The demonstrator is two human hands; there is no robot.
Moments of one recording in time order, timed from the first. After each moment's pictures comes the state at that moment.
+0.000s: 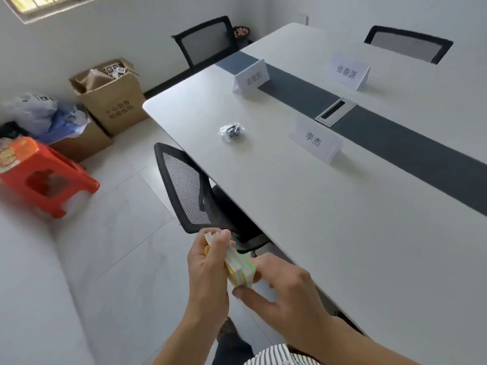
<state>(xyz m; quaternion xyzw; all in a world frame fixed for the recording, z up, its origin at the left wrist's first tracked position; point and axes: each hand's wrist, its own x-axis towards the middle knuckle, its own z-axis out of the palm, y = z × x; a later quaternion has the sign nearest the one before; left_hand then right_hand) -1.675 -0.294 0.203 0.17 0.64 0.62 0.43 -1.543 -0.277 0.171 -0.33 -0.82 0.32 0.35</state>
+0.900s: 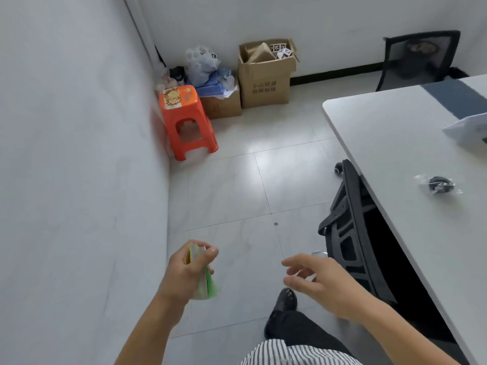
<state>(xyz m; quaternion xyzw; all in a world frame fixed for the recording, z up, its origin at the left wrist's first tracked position) -2.104 -0.467 0.178 0.03 0.75 0.55 0.35 -1.928 -0.262 0.152 -0.24 -0.84 0.47 -0.10</state>
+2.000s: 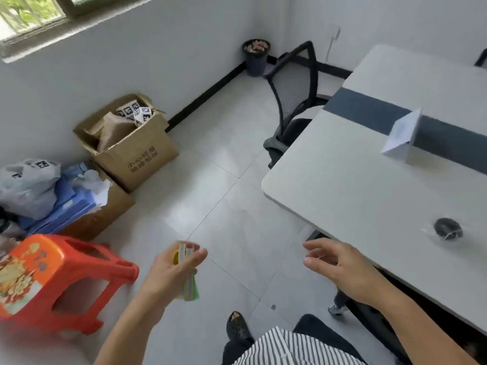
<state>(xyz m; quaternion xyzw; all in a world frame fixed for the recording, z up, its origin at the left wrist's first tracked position) -2.575 0.059 0.168 0.32 0.72 0.32 0.52 -2.257 0.101 0.165 -0.61 -0.62 0.50 0.09</state>
